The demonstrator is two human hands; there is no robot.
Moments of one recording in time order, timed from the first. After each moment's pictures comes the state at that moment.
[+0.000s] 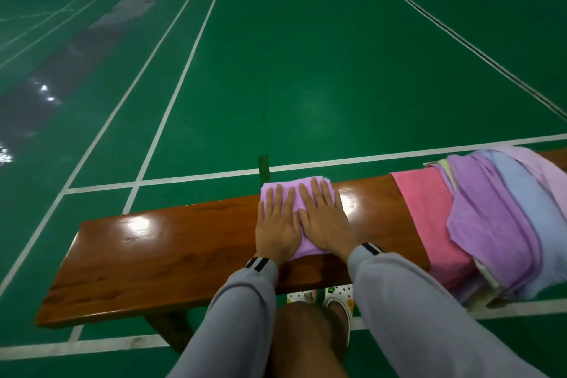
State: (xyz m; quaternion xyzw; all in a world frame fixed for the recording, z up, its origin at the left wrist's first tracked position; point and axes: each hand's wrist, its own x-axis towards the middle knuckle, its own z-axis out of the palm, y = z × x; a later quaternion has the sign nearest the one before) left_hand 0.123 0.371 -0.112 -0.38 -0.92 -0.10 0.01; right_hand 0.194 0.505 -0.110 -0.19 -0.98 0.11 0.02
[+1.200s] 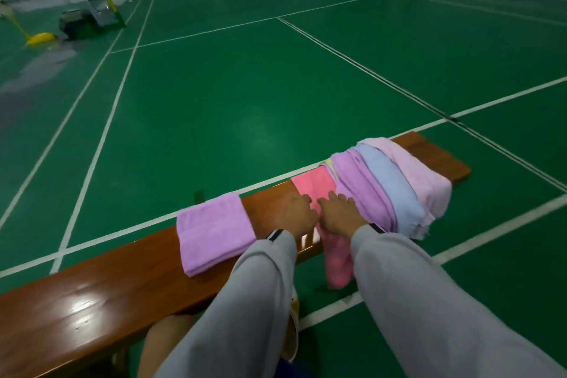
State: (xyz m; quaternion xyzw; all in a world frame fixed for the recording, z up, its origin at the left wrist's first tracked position) left_hand 0.298 0.554 -0.023 -0.44 -0.85 -0.18 -0.22; right_hand 0.402 0.637 -0.035 -0.38 -0.92 0.10 -0.09
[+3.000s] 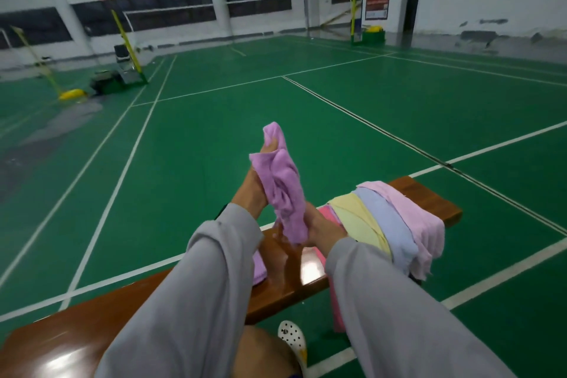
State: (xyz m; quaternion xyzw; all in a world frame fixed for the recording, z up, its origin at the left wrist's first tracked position) left_hand 0.266 0.523 0.215 -0.24 -0.50 -0.70 -0.45; right_hand 0.329 0.596 0.061 -0.39 -0.42 0.81 0.14
